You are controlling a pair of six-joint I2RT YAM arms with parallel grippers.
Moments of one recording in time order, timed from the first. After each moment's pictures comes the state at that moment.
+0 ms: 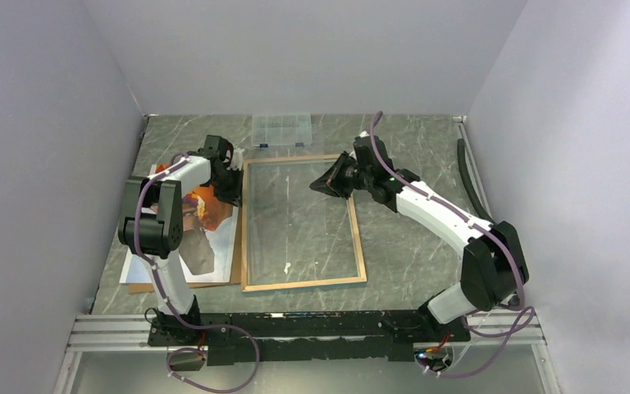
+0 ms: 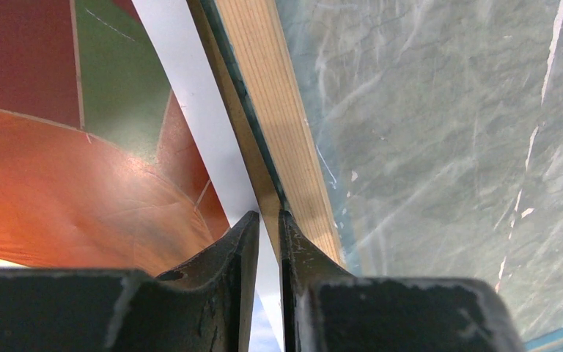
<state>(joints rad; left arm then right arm) -0.14 1.89 1.25 -0.57 0.22 0.00 0.57 1.50 1.13 -0.21 -0.33 1.12</state>
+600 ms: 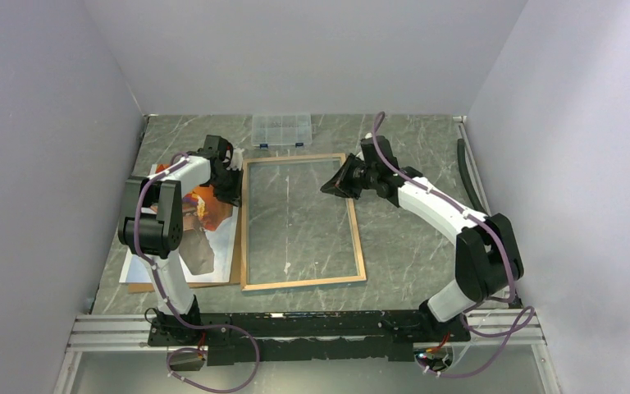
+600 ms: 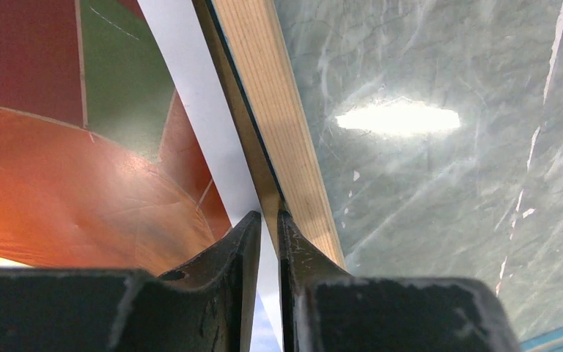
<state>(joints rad) -0.14 1.89 1.25 -0.57 0.22 0.00 0.47 1.54 1.10 -0.25 -0.37 1.00</state>
